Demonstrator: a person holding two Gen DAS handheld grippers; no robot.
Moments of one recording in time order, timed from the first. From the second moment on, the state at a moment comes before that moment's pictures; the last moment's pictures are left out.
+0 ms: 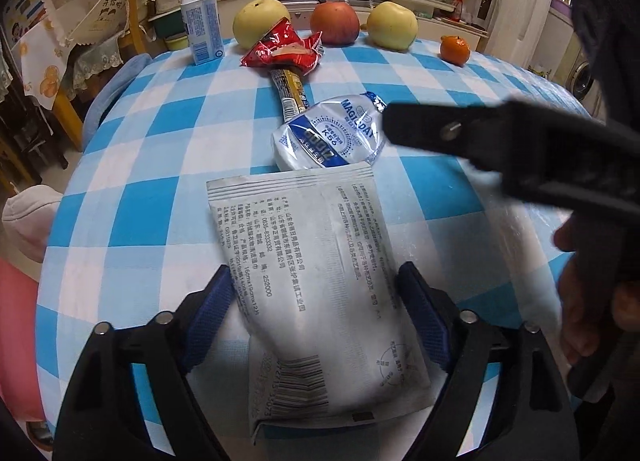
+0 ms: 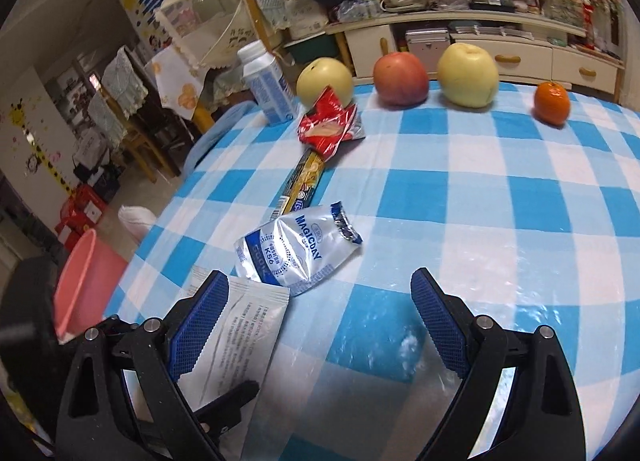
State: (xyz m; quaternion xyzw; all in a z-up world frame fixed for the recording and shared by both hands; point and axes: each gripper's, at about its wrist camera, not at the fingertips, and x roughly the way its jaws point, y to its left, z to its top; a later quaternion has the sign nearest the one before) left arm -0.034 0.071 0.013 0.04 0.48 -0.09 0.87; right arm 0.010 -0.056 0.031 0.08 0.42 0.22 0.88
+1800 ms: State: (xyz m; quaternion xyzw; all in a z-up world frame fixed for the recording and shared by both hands) left arm -0.015 0.194 0.016 -0.04 0.48 0.02 0.88; right arm 0.007 0.038 0.007 -0.08 0.41 0.31 0.85
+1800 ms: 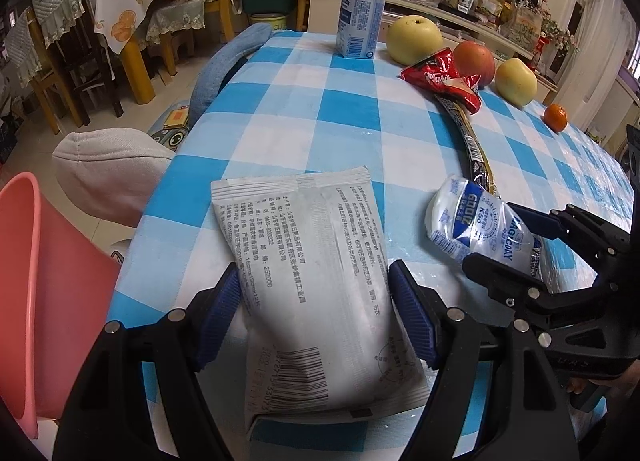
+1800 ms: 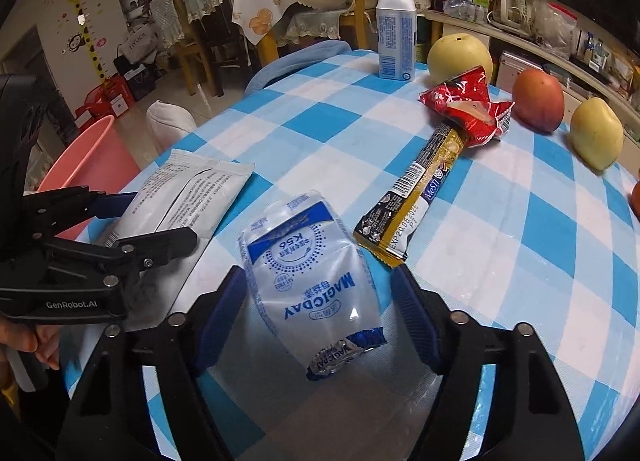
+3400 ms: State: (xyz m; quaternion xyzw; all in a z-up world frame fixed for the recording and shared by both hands) left arm -0.011 0.191 0.016 -0.08 0.48 -0.02 0.87; right arm -0.032 0.048 0.023 -0.14 0.37 0.25 0.88
